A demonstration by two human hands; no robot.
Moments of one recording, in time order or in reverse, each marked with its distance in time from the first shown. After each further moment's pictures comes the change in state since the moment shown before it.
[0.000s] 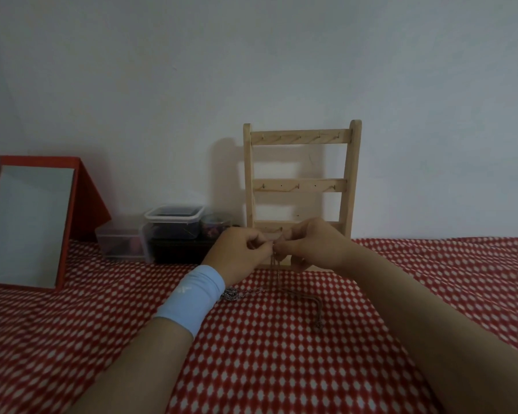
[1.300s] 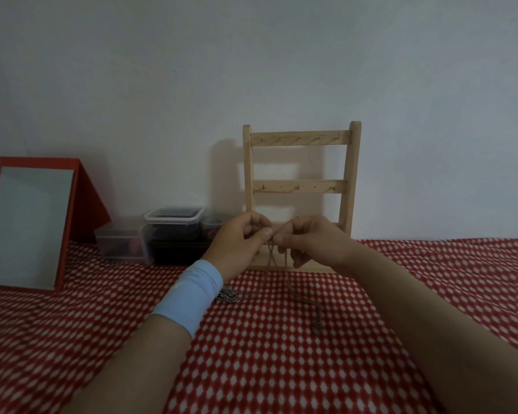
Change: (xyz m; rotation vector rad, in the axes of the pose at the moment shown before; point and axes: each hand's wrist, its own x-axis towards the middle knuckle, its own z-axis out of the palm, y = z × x) left_hand 0.004 0.010 -0.006 -0.348 0.025 -0.054; right_hand -0.004 -0.008 -0.003 0.133 0.017 -0.070
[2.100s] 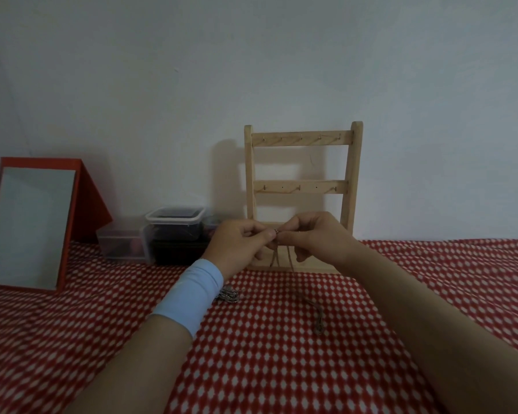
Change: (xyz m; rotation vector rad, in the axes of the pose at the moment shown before) left_hand -0.004 0.007 -0.001 0.005 0.026 -0.087; right_hand -0.001 -0.001 0.000 0.037 0.105 -0.024
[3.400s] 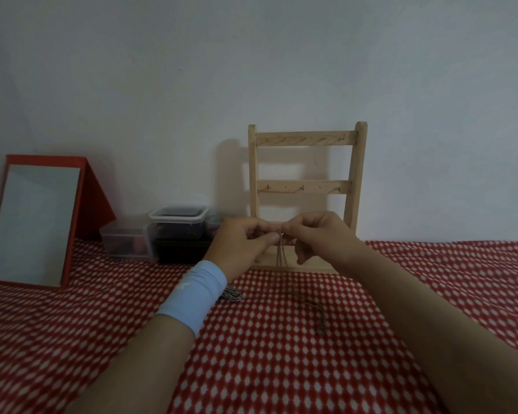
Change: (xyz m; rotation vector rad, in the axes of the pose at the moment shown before) left_hand 0.001 -0.007 -0.001 0.044 0.023 0.162; right_hand -0.008 -0.006 0.003 0.065 -0.004 -0.047
